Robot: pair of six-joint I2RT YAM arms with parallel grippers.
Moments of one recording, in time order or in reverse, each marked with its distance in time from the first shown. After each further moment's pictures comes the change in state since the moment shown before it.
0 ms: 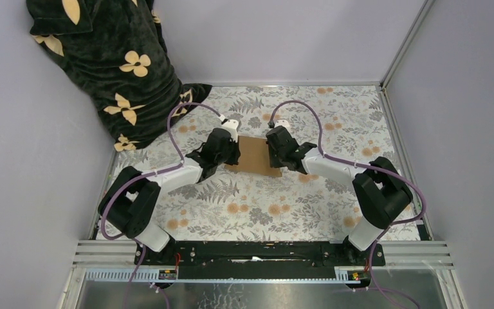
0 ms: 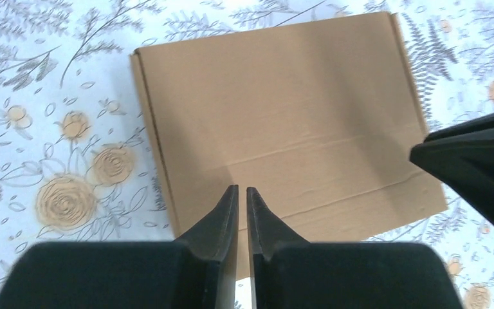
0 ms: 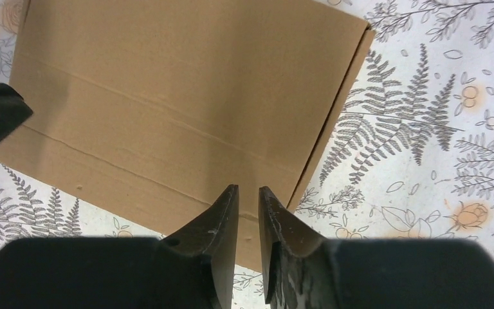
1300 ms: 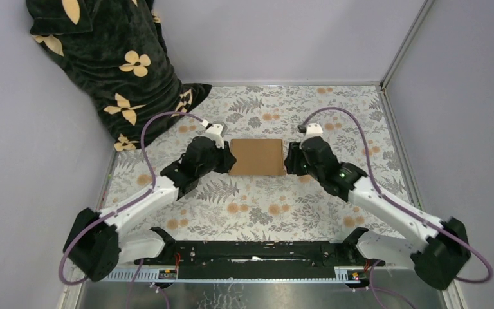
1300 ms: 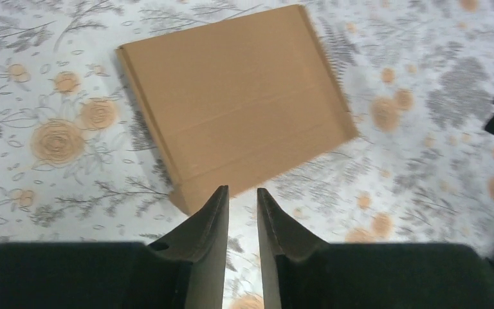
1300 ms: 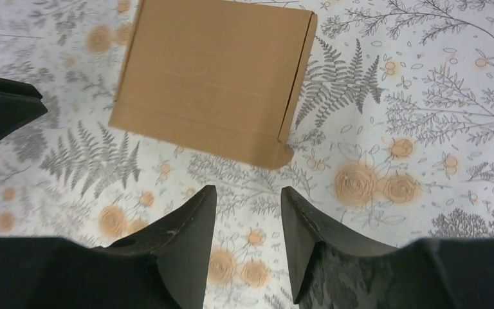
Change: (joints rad) left arm 0.005 -0.337 -0.122 -0.148 0.062 -0.079; right arm 0.000 -0.488 -0.199 -0.079 0.004 0.000
